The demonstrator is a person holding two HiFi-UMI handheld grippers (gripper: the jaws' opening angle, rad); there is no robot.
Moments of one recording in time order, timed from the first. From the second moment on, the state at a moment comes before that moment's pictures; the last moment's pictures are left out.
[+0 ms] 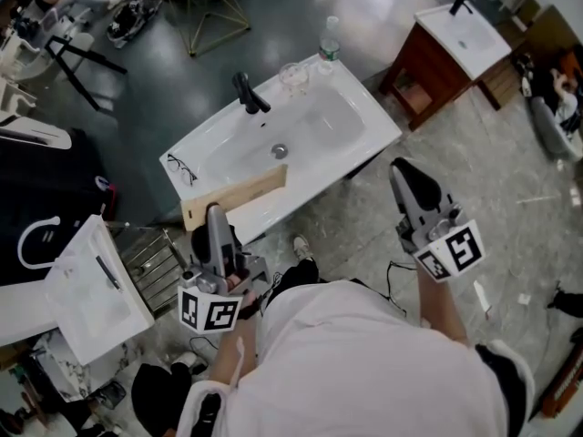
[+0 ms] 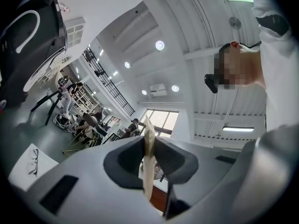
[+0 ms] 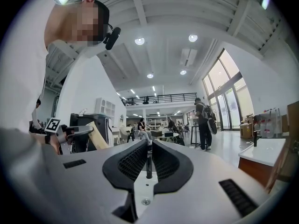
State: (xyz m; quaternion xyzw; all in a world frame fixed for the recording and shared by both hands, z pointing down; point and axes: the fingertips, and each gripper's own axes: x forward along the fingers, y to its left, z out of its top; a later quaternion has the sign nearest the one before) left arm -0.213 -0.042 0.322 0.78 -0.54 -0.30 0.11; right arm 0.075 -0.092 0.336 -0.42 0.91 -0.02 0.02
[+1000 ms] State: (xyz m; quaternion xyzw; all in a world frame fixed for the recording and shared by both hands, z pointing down) left arm -0.221 -0.104 0.323 0.81 -0.48 -0.31 0.14; right arm 0.076 -0.108 0.322 -0.49 0.87 0.00 0.02
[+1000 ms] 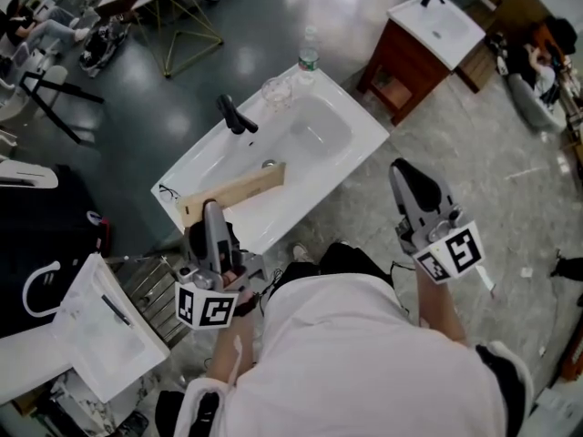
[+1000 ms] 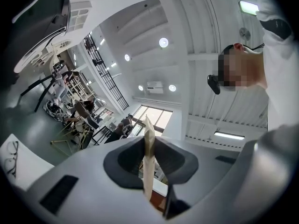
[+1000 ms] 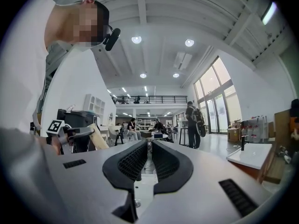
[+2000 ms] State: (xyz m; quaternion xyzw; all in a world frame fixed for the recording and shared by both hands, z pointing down) left arm -0.202 -0.178 0.309 0.79 -0.53 -0.31 0.11; right arm 0.093 -0.193 0.312 -0.42 0.91 0.00 0.04
